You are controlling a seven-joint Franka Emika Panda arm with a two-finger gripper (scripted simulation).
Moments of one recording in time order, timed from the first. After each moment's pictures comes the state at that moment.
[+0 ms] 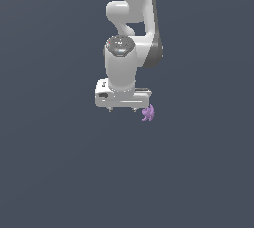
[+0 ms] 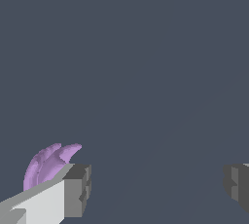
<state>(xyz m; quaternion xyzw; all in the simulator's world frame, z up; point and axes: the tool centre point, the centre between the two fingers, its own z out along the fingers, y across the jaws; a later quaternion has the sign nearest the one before) -0.005 -0.019 0.163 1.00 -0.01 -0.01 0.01</state>
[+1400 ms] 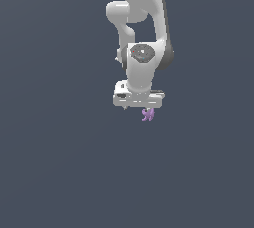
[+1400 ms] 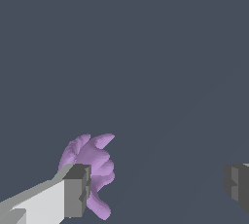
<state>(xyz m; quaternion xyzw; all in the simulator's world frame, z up) -0.033 0.042 0.127 1.00 -0.04 -0.02 0.00</state>
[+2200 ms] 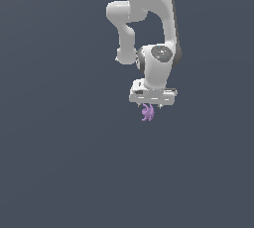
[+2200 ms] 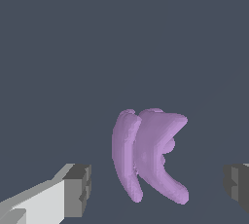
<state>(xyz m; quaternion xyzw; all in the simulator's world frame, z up) -0.071 0.110 0.098 1.00 -0.05 0.00 0.00</state>
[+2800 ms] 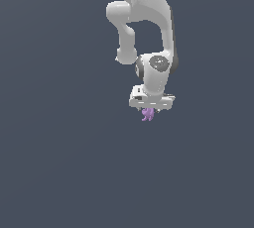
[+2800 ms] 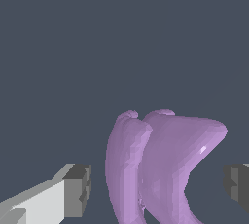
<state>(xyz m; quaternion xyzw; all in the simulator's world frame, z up) -0.073 0.110 0.061 1.00 -0.05 0.00 0.00</state>
